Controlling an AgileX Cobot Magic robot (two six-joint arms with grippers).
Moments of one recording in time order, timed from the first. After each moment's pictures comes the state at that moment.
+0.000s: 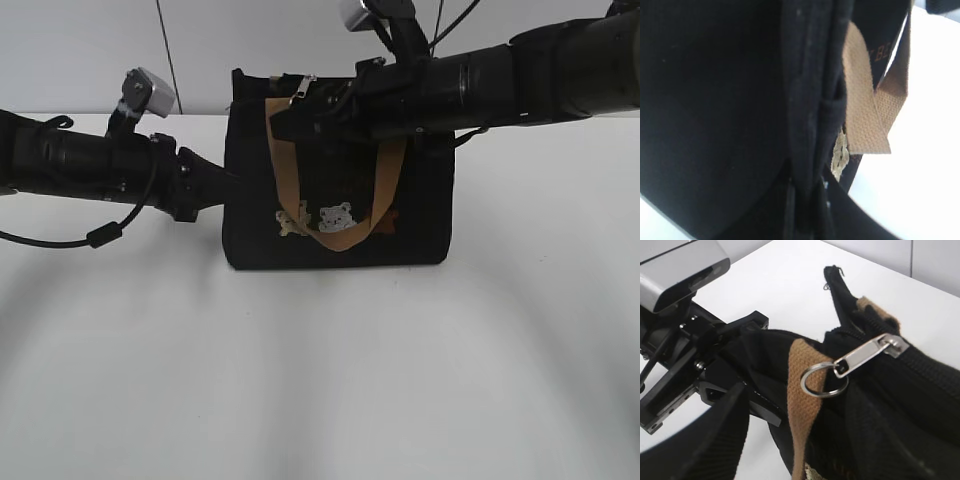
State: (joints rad) left arm -0.16 2.04 -1.08 -1.71 0.85 2.22; right arm 0.34 1.99 -1.27 1.71 0.62 -1.81
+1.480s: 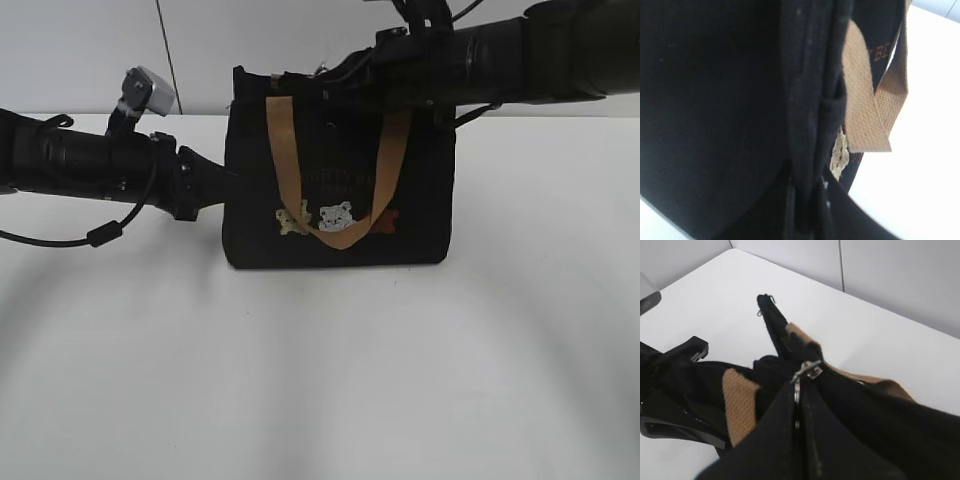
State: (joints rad) left arm -0.16 2.04 -1.08 -1.71 0.84 2.22; right arm 0.34 1.94 -1.27 1.77 0.40 -1.81
